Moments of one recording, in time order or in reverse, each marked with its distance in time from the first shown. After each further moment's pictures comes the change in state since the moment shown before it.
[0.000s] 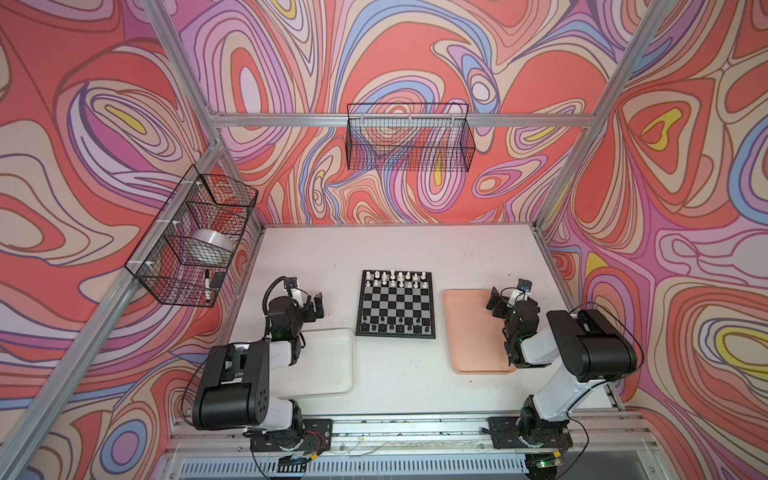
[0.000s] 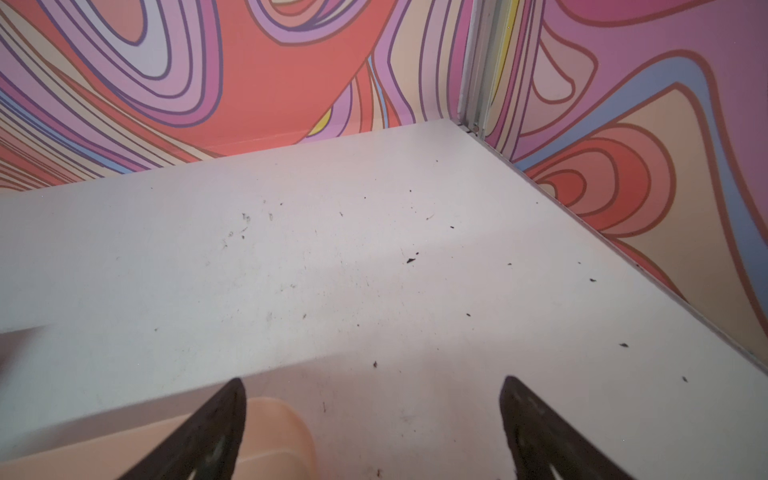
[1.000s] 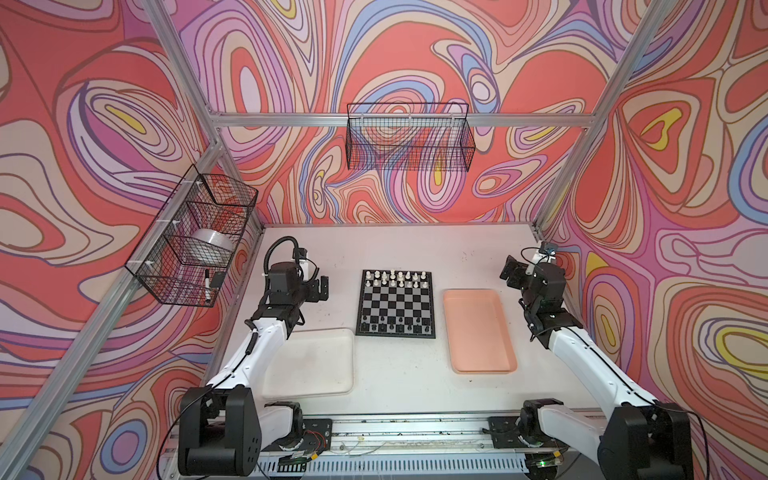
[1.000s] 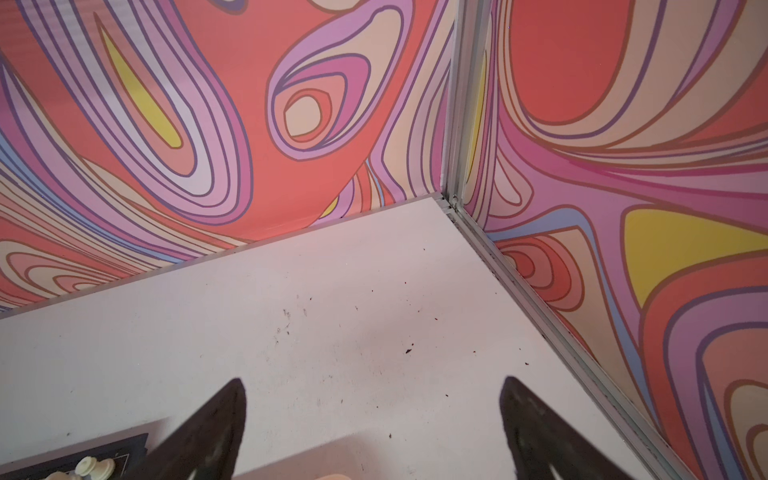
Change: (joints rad) left arm -0.106 -0.228 0.421 -0.805 -0.061 0.078; right arm 0.035 -0.586 0.397 -1.022 0.079 0.058
